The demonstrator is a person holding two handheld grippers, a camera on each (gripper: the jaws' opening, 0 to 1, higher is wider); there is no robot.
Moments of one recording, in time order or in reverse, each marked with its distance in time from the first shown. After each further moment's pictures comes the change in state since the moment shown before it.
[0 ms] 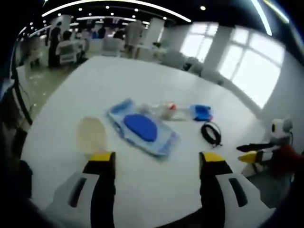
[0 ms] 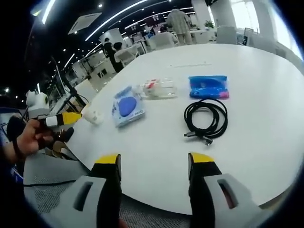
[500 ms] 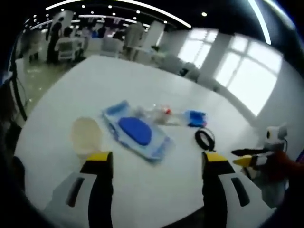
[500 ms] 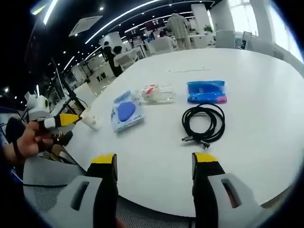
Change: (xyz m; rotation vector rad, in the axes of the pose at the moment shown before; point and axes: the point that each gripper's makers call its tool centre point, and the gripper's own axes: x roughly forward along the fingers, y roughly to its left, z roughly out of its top) left arm 0.002 -0.005 0.008 -0.048 -0.046 -0.065; right arm -0.003 -0.010 0.006 0.041 -0.044 -0.027
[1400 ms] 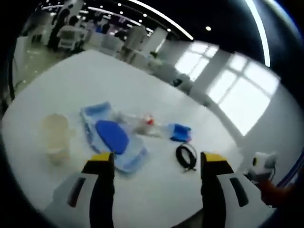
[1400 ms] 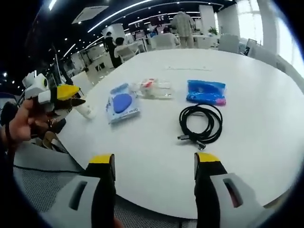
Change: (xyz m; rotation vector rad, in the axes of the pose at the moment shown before) left arm 0.040 -0.046 0.024 -0.213 -0.071 -0.111; right arm 0.005 -0.002 -0.006 -0.124 0.057 -0.037
